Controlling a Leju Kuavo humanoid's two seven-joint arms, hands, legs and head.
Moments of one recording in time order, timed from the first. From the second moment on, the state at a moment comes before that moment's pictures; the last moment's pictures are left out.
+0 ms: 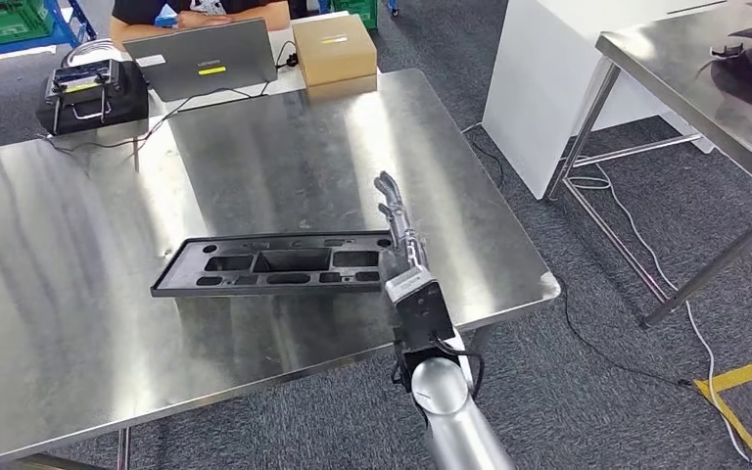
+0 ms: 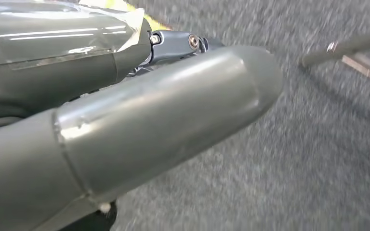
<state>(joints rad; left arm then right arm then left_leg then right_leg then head) -0.07 -0.23 1.21 -0.26 -0.02 0.10 -0.55 -0.30 0.30 0.70 -1.23 0.37 -0.22 -0.45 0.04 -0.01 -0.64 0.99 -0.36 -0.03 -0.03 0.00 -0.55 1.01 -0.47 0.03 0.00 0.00</state>
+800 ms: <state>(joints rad) -0.08 -0.21 1.21 -0.27 -0.05 0.01 -0.53 -0.14 0.26 0.52 -1.29 0.43 -0.24 -0.45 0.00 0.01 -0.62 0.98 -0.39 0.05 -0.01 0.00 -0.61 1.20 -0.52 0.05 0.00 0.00</state>
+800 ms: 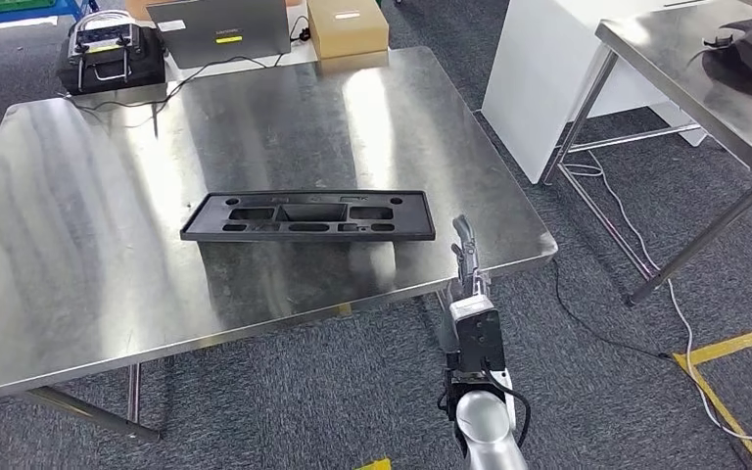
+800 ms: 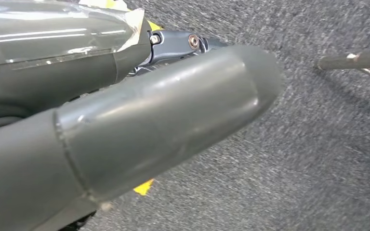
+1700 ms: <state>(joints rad) -0.08 -0.21 1.19 -0.28 -0.14 0.00 -0.44 0.00 0.25 0.28 -1.32 0.51 -0.24 -0.38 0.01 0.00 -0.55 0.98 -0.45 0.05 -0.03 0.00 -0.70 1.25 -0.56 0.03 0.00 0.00</state>
